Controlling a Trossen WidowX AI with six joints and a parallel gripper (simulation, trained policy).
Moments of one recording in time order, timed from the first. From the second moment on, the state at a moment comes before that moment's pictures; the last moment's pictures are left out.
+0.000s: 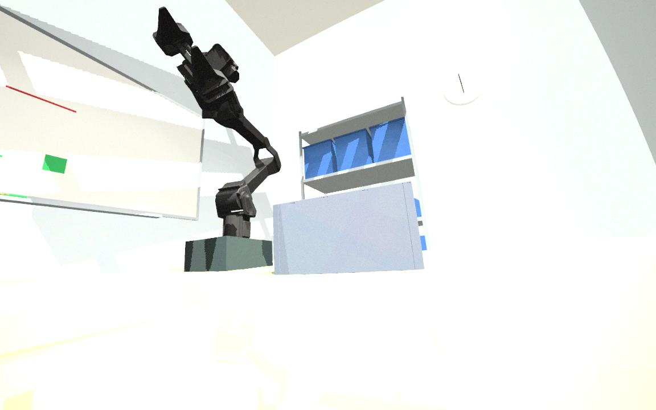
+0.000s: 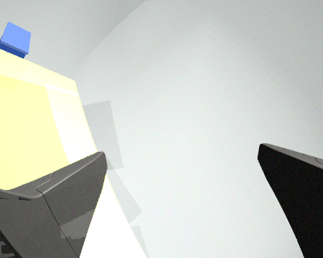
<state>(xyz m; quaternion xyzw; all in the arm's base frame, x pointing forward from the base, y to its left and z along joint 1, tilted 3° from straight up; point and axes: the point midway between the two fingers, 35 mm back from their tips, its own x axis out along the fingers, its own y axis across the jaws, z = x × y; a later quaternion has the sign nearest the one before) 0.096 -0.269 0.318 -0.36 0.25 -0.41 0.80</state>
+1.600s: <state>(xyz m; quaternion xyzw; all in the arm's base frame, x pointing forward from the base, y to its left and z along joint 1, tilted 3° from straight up) 0.243 -0.064 0.162 0.21 0.54 -0.25 0.78</state>
